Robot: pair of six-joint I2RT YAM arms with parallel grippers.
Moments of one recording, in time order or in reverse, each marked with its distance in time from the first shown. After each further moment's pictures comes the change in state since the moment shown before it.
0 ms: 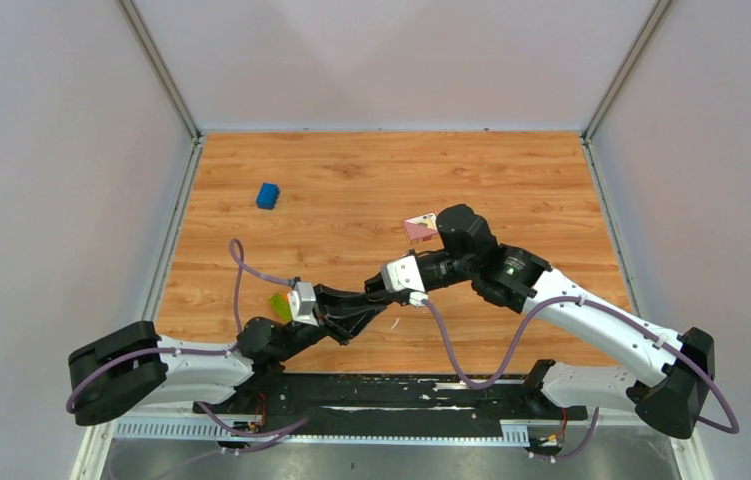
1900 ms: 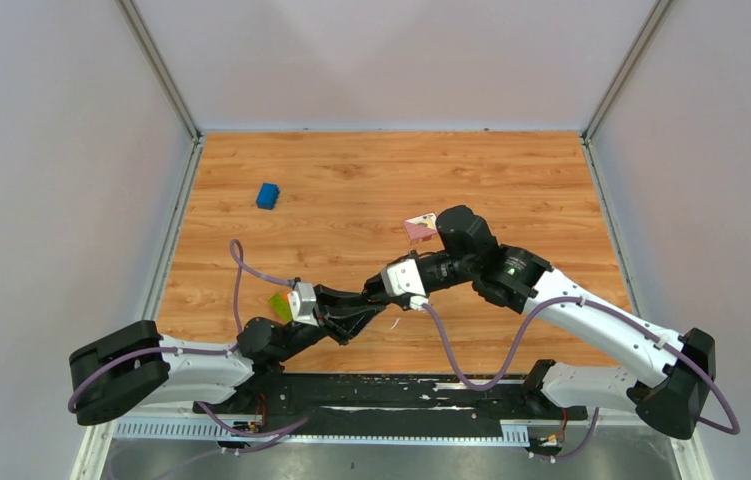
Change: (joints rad) left arm 0.008 0.010 -0.009 0.010 0.002 0.003; right arm 0.003 -0.004 -0.001 -0.040 0.016 -0.054
